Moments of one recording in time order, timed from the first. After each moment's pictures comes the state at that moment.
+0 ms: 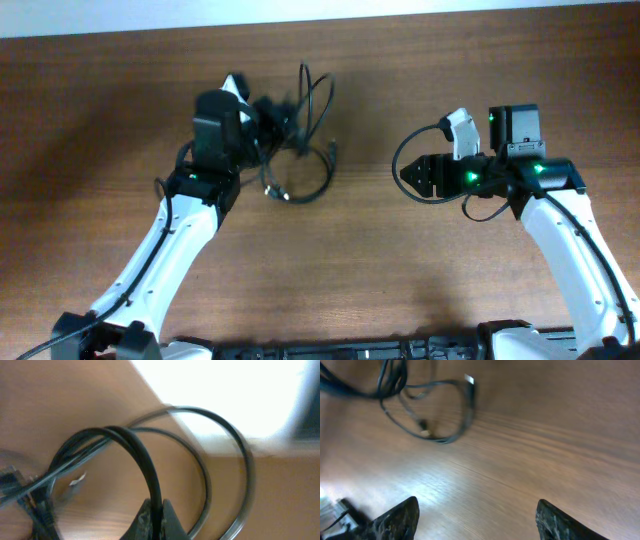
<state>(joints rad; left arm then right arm) -0.28 1.46 0.98 -0.04 0.32 -1.09 0.03 1.32 0.99 -0.75 -0.57 0.06</state>
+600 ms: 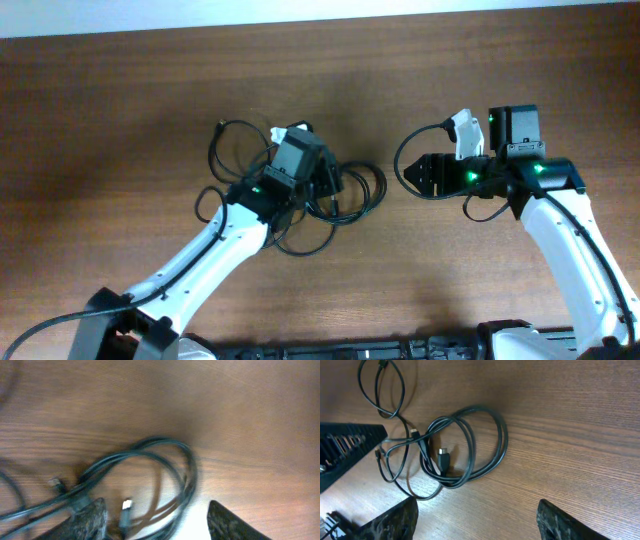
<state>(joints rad) -0.59 1.52 0.98 -0.33 0.03 -0.76 0.03 1.32 0.99 -0.76 -0.52 0.10</state>
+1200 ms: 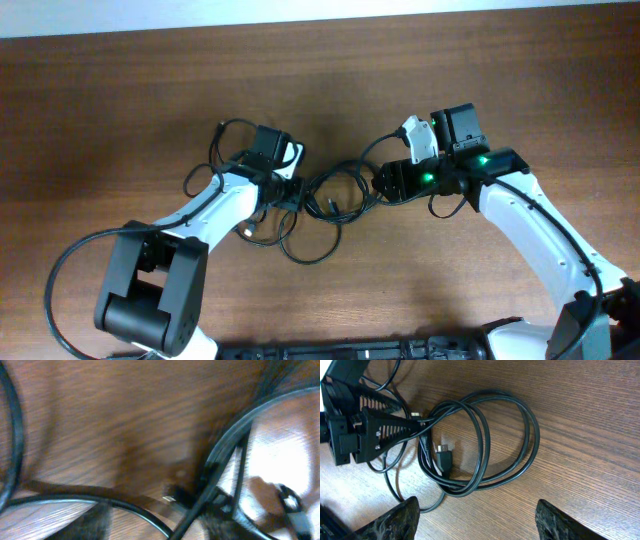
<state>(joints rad) -0.38 1.77 0.98 -0.43 0.13 -0.07 0.23 1.47 0.99 -0.64 -0.44 0.11</state>
